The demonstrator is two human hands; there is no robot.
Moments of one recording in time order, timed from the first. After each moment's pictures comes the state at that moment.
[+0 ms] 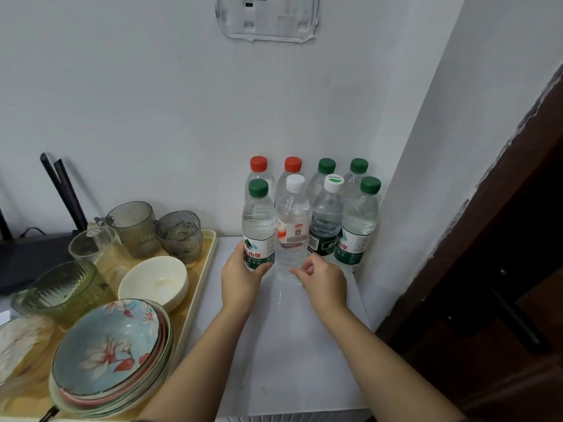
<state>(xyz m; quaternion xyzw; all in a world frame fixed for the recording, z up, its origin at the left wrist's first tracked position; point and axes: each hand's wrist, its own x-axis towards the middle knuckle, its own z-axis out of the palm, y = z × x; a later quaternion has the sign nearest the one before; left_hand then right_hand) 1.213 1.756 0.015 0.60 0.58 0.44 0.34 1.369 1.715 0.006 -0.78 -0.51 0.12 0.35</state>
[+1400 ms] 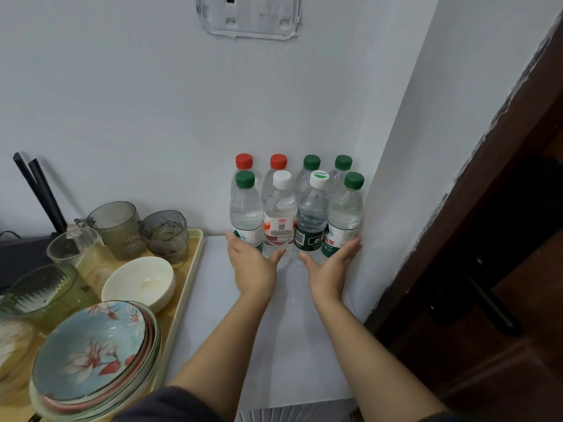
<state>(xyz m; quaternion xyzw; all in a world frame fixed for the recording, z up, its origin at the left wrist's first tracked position) 1.267 1.758 0.023 0.55 0.63 0.44 0.33 1.387 1.723 -0.002 -0.74 -0.32 0.16 0.57</state>
